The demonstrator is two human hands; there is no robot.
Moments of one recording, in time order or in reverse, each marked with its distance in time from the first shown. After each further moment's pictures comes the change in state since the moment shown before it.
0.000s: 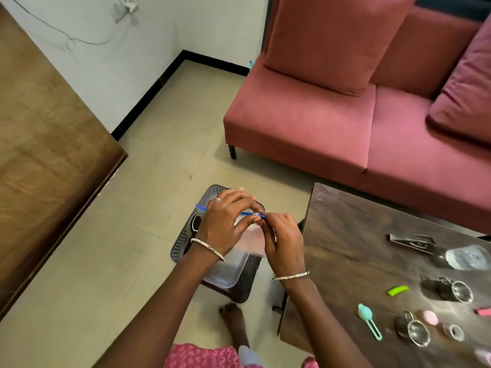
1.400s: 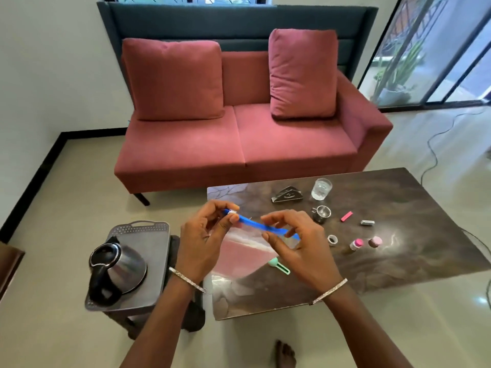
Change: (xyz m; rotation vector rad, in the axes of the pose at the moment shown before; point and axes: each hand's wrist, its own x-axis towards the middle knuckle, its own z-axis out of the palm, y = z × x) left_hand -0.101 0.289 0.069 -0.711 -0.086 0.117; right_hand -0.216 0.010 -0.320 0.081 0.256 0.220
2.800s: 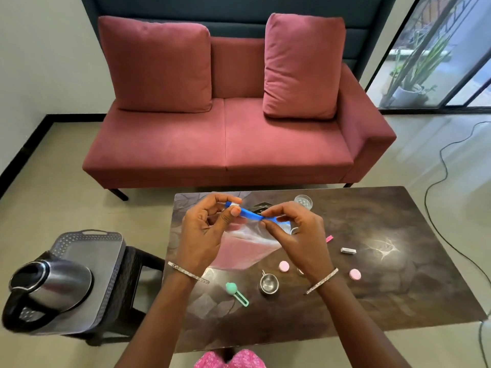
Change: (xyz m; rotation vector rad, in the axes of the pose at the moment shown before) left_hand 0.131 -0.017 0.181 -0.196 0.059 -0.120; right_hand 0.127 0.168 -0.103 0.097 0.020 0.058
